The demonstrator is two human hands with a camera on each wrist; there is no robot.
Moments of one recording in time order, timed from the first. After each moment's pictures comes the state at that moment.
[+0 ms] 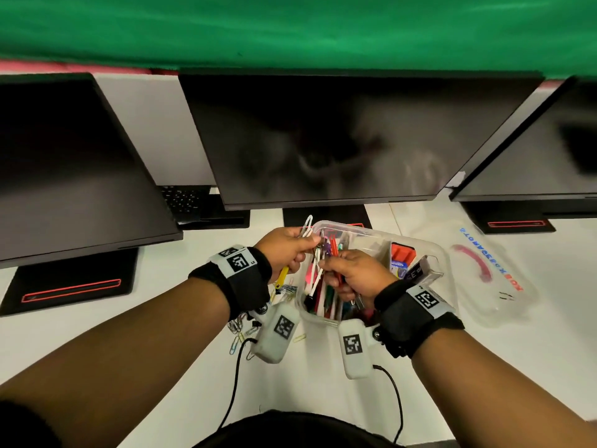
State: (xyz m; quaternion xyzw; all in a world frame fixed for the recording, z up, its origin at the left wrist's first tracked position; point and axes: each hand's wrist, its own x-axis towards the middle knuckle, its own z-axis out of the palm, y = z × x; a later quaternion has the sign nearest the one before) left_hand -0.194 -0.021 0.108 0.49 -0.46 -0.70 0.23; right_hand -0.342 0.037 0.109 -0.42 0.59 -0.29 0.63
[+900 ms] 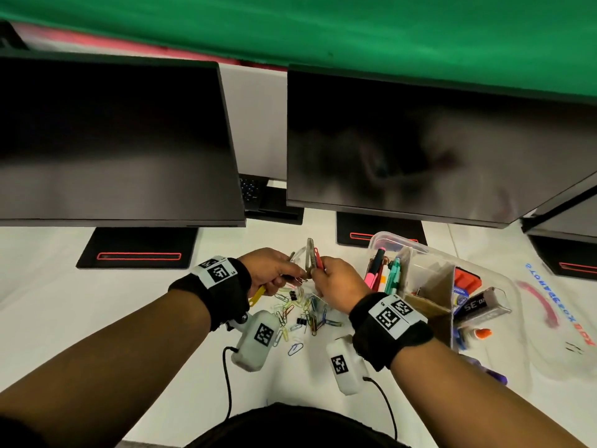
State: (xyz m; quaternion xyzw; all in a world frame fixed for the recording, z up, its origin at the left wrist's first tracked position) left_hand -0.073 -0.017 0.080 0.58 -0.38 -0.70 0.14; right_hand -0.232 0.013 0.082 -0.66 0.62 -0.13 0.41
